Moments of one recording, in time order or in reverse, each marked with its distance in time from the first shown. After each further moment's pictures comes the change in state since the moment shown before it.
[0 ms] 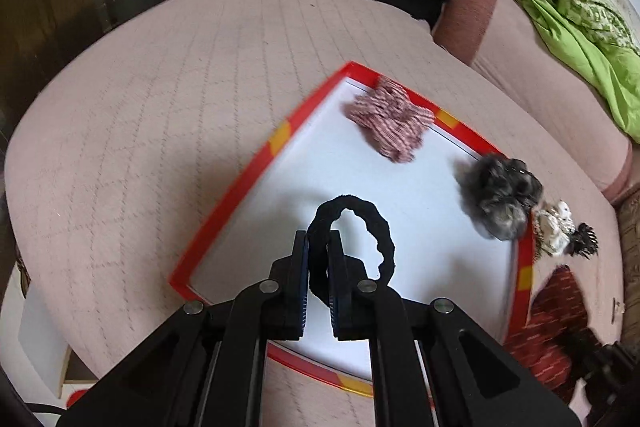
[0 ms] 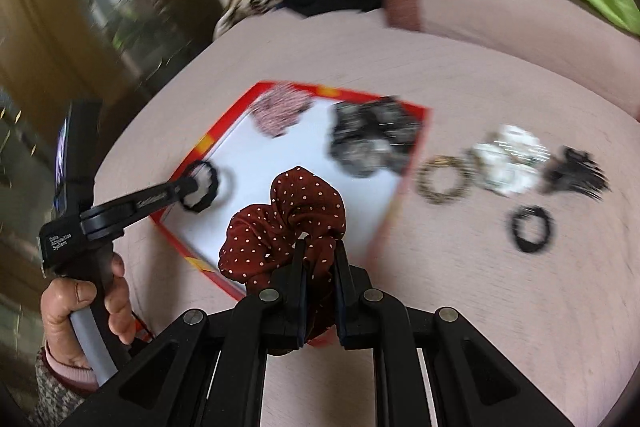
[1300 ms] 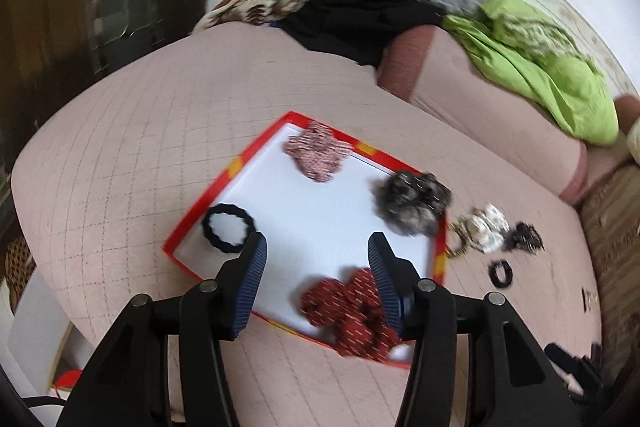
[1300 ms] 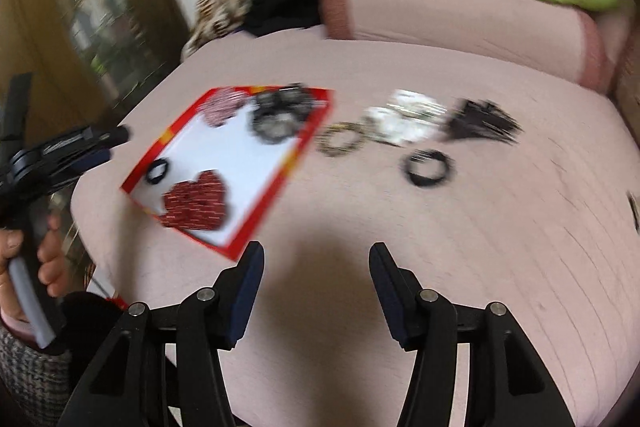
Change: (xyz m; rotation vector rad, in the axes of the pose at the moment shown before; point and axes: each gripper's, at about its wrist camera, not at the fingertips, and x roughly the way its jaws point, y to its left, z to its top) left arm -0.096 -0.051 -0.036 0.057 -0.160 -0.104; right arm -0.084 -0.089 -0.088 0.105 -0.108 -0.114
